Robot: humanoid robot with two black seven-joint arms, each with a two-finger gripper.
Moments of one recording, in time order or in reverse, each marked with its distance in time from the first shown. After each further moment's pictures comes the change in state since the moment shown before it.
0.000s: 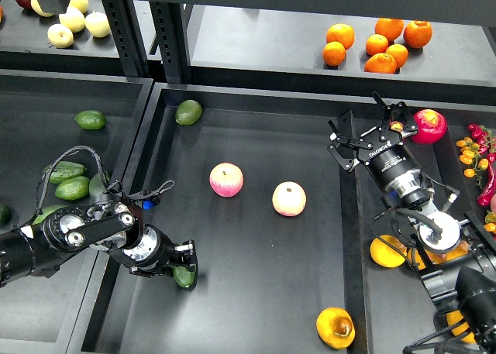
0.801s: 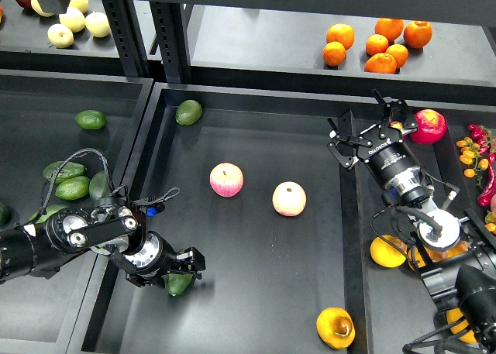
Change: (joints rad) left arm -0.035 0.003 0.135 -0.032 -0.094 0.000 0.000; right arm 0.014 0.000 -0.001 -0.004 0.000 0.000 -0.001
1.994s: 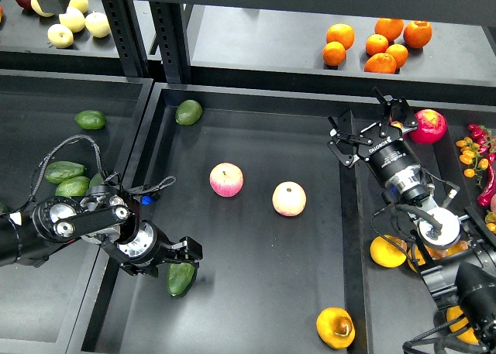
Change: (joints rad) left arm -0.050 0.057 0.015 -0.070 -0.005 0.000 0.000; right arm 0.011 0.000 -0.001 -0.009 0.000 0.000 0.003
